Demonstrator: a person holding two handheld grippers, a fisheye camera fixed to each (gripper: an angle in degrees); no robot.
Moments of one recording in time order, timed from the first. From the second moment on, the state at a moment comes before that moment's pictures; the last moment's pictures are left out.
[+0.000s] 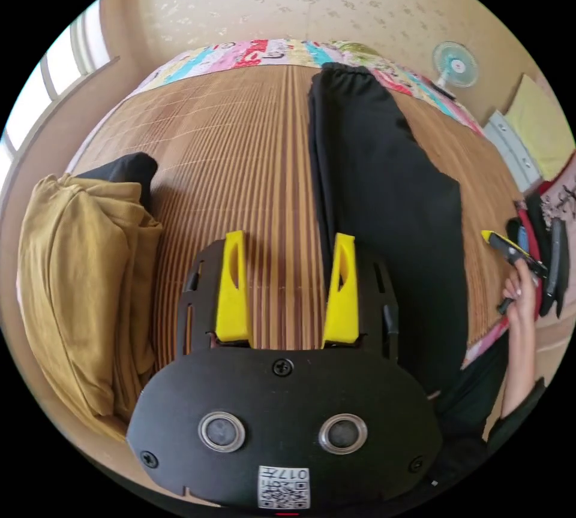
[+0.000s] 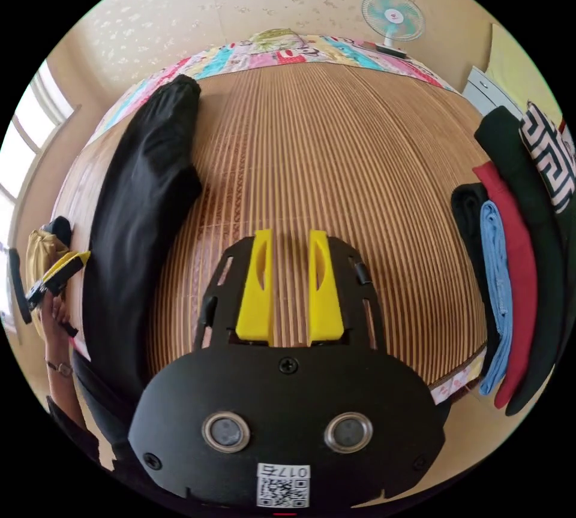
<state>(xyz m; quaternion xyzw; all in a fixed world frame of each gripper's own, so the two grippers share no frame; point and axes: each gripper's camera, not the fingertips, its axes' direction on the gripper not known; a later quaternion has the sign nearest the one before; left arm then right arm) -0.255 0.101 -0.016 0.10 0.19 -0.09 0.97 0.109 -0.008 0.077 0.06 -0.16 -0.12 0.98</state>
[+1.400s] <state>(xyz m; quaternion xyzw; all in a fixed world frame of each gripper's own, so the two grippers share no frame) -0.271 0.249 -0.026 0.07 0.34 -0.14 0.93 0.090 0.156 0.077 0.01 -0.33 -0.29 0.90</state>
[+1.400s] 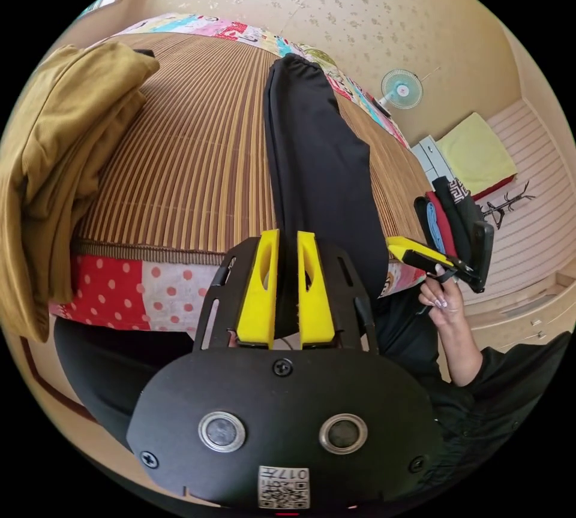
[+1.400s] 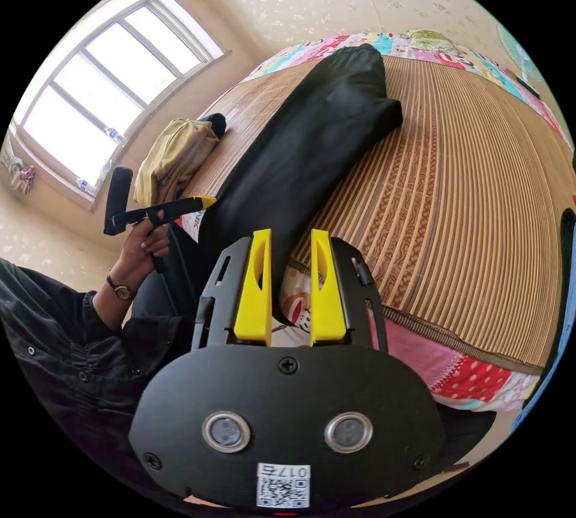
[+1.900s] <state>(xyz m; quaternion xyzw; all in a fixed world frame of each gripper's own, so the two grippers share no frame) -0.268 0.256 -0.042 0.08 0.32 -0.13 0.94 0.081 0.154 0.100 -0.01 -0.35 -0.27 0.90</state>
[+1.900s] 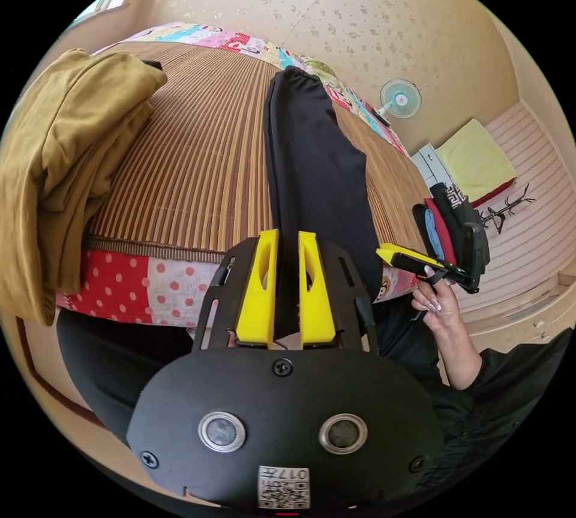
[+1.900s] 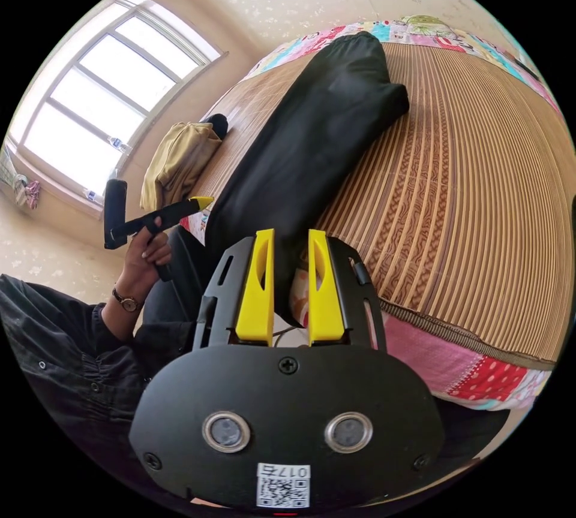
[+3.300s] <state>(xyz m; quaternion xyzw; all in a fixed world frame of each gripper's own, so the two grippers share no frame) -0.299 0.259 0.006 -0.01 0.41 -0.09 0.91 0.099 0.132 0.156 -0.06 -0.41 -0.27 0.87</state>
